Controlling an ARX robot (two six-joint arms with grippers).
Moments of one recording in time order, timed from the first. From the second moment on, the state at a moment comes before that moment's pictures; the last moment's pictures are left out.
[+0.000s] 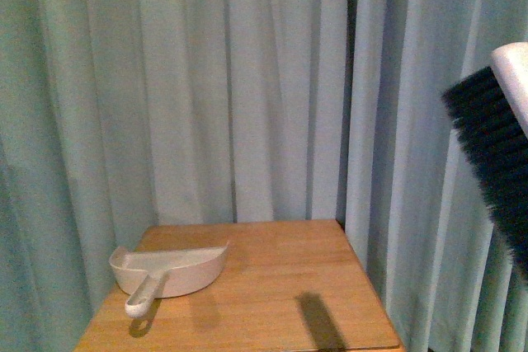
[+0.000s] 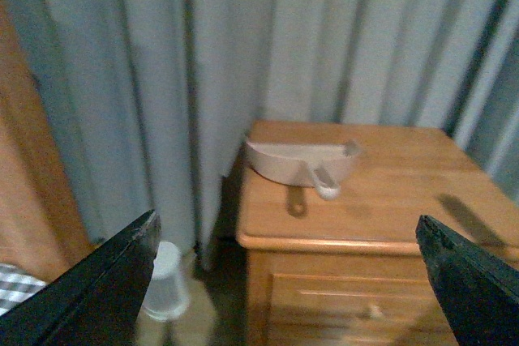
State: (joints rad) left arm 0.05 0.06 0.05 -0.08 0.14 -0.05; right arm 0.45 0.69 0.14 0.39 -0.07 0.34
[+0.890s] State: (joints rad) left arm -0.13 1.92 1.51 -0.24 0.29 0.14; right arm 0.45 0.69 0.14 0.39 -0.07 0.34
